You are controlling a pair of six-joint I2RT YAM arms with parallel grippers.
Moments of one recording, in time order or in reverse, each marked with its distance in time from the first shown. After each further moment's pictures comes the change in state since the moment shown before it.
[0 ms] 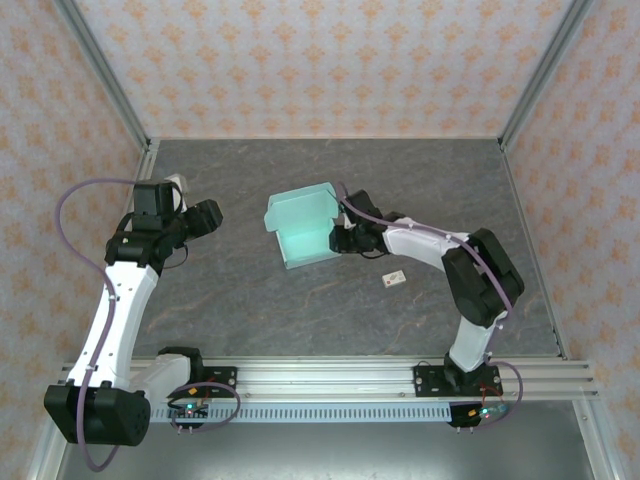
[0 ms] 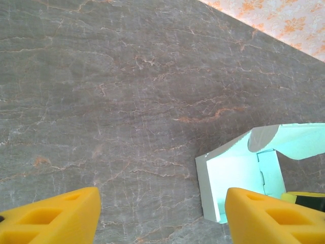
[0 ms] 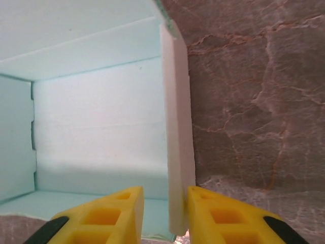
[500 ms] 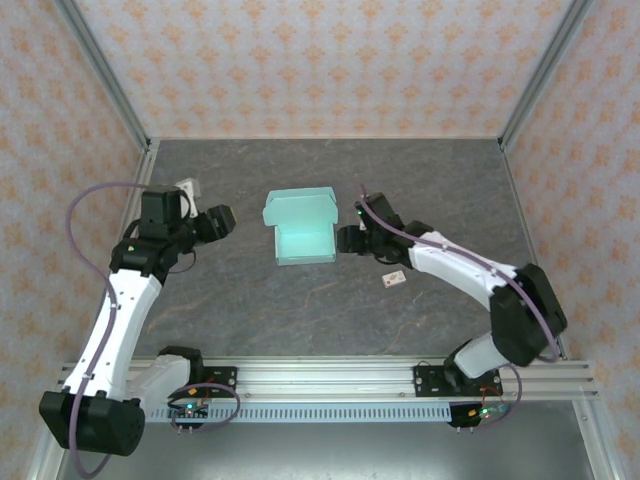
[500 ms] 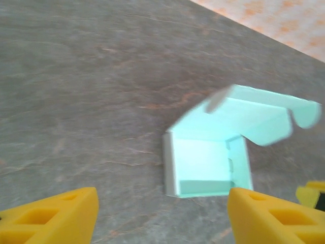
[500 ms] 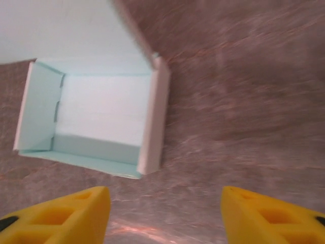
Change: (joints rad) left arm -0.100 -0.046 -0.054 0.052 0.081 -0.016; right arm 0.013 -0.321 -0.106 -0.126 0.168 0.026
